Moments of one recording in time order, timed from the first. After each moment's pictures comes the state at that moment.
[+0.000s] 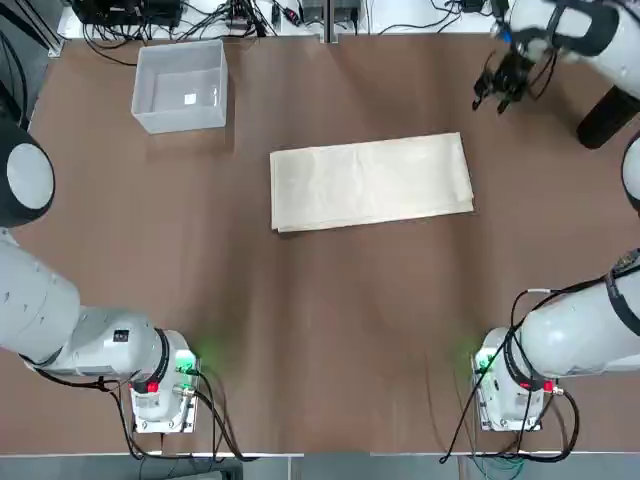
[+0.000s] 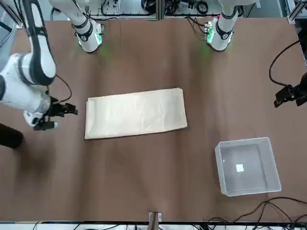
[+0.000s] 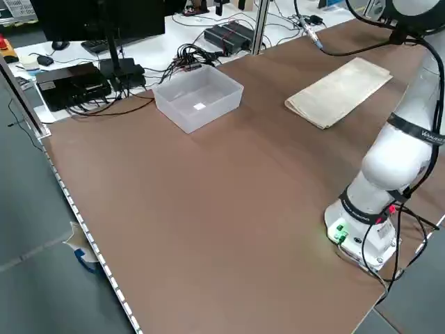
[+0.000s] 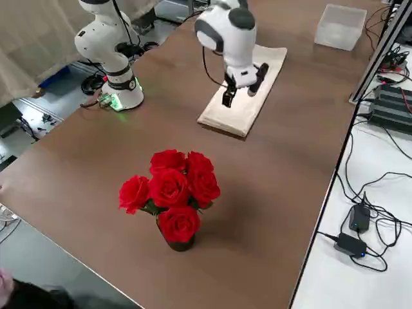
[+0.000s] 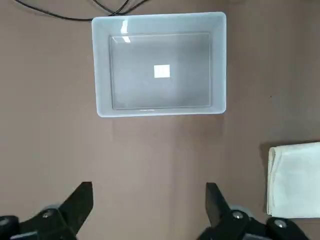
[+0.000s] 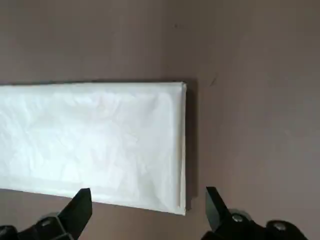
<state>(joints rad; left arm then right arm) -0.01 0.13 0.05 -1.46 -0.01 1.64 0.01 0.03 0.16 -0.05 -2.11 0.31 2.11 -0.28</state>
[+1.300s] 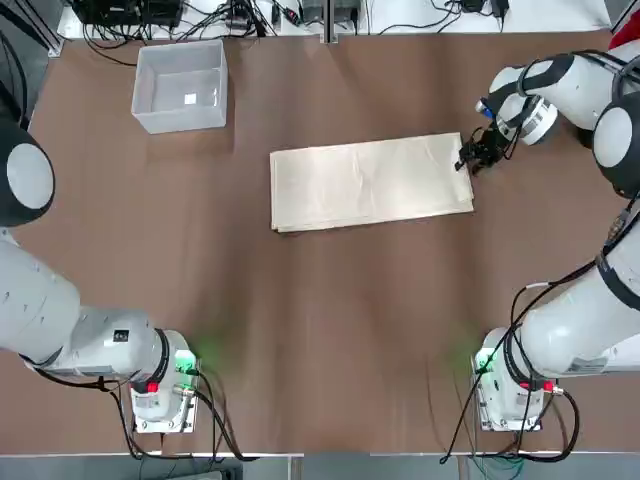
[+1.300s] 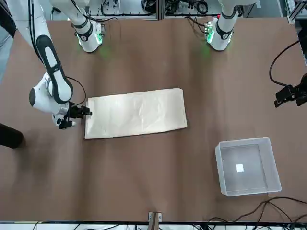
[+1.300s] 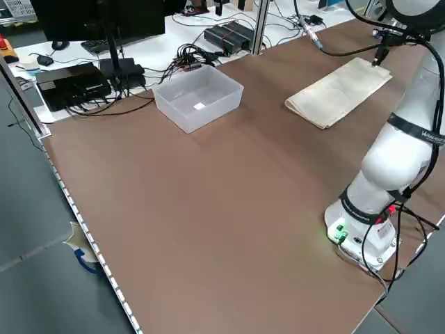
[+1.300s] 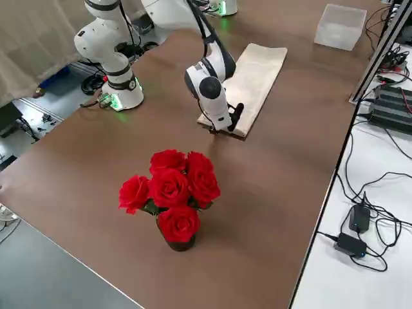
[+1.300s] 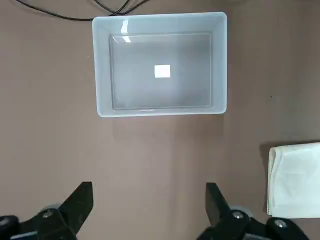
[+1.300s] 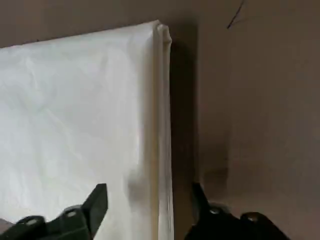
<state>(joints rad) -0.01 0.13 0.05 -1.46 -0.01 1.64 0.01 0.01 0.37 -0.05 -2.27 0.65 2.39 -0.65</state>
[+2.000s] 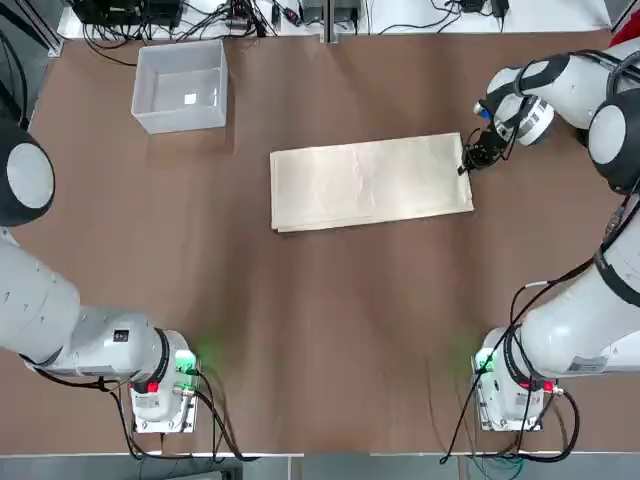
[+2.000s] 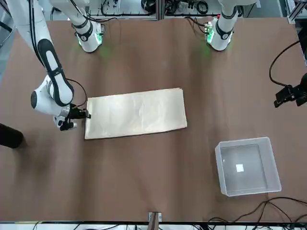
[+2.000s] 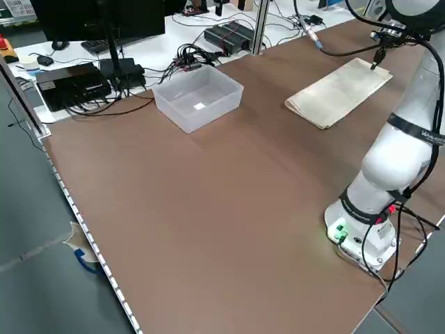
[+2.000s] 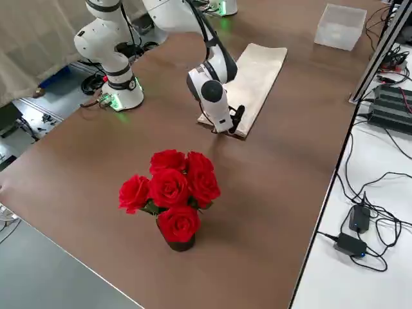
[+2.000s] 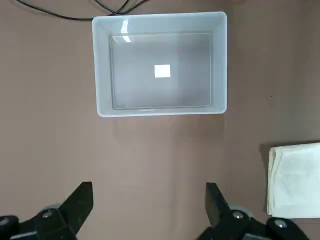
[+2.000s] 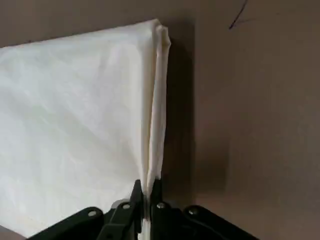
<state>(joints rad) -0.01 0.13 0.05 -1.46 -0.01 1.64 0.01 0.01 0.41 -0.05 -2.24 0.66 2.39 -0.65</state>
